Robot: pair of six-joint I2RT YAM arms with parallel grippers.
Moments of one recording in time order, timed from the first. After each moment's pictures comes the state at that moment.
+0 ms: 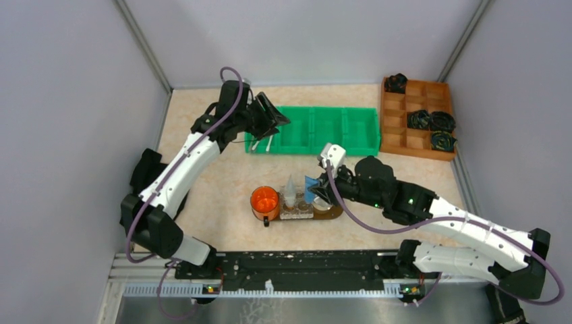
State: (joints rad) left arm -0.45 1.46 1.42 -0.54 0.20 -0.94; right arm 1.06 0.92 0.90 -0.33 0.00 0.03
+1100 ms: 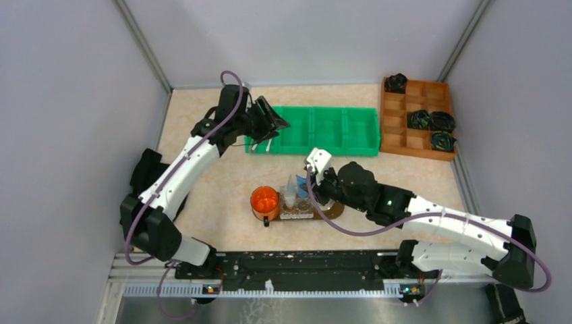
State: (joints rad) left arm -0.44 1.44 1.36 -0.50 0.23 -0.93; right arm 1.11 1.02 0.83 -0.15 0.14 -0.03
